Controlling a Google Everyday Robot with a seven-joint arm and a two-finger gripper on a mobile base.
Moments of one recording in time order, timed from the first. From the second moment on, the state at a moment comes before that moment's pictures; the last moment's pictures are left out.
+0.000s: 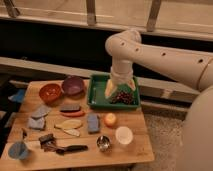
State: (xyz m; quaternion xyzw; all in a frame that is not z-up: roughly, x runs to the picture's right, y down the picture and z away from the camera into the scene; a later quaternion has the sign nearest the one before) arm 0.061 0.014 0.686 -0.29 0.20 0.54 0.77
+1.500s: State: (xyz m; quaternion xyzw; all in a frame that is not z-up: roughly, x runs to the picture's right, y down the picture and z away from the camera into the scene) arm -0.087 0.083 0.643 -0.41 0.04 0.42 0.80
